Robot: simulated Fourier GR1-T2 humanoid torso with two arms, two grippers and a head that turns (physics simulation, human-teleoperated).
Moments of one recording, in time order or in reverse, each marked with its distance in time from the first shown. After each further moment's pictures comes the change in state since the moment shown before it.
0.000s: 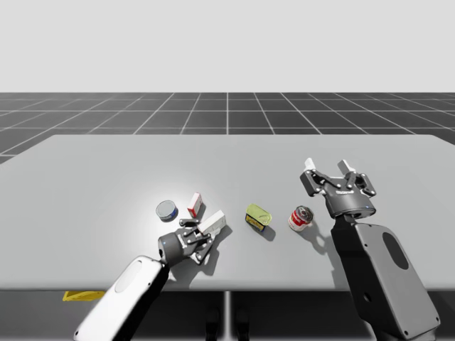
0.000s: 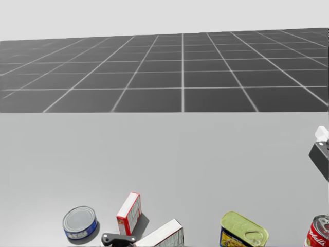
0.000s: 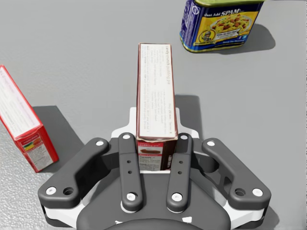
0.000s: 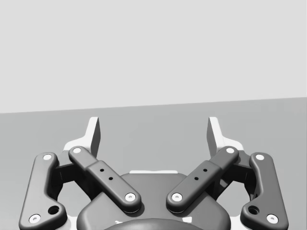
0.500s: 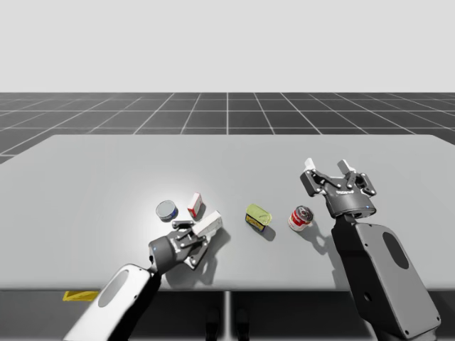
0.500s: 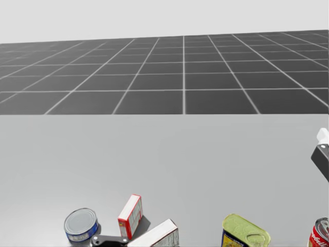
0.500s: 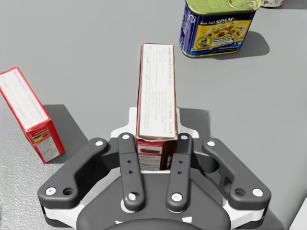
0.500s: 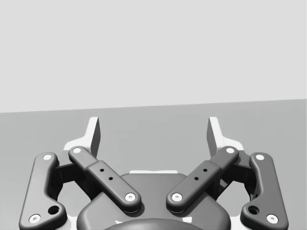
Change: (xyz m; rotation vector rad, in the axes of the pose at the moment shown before) left arm 0.009 -0.008 0.021 0.034 -0.021 -0.008; right arm 0.000 -0.001 0.000 0.009 -0.003 0.004
